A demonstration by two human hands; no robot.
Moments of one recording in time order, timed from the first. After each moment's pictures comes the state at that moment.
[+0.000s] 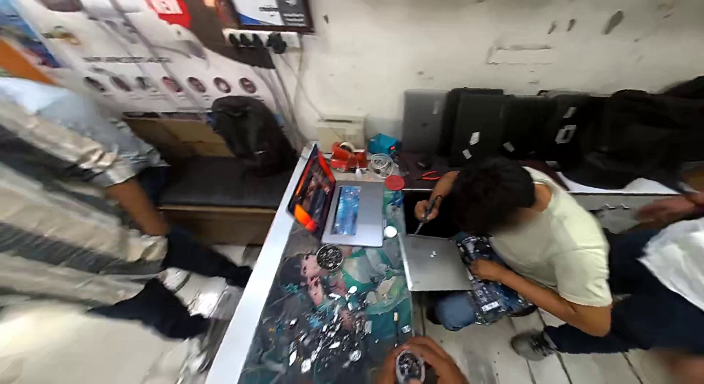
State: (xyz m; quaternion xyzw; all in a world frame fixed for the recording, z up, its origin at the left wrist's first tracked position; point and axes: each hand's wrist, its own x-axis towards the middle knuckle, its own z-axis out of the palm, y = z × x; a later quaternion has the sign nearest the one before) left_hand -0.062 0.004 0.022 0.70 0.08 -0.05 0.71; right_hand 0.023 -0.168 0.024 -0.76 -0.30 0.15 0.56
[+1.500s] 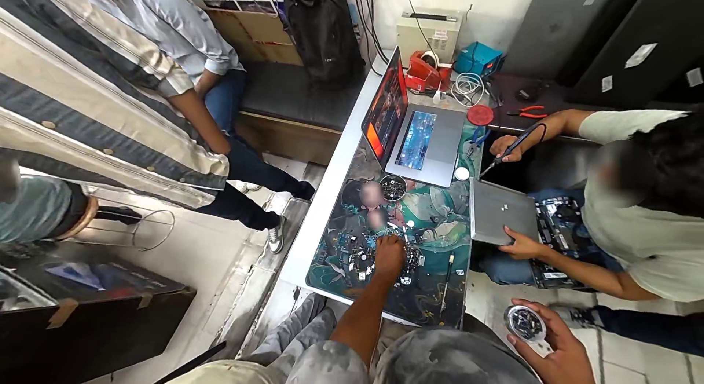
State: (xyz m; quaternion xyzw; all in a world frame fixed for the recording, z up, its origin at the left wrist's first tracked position) left_hand 0.019 0.133 -0.137 0.97 0.17 -0.08 0.15; right_hand 0.023 -0.228 0.010 -0.79 -0.19 0.12 0.57
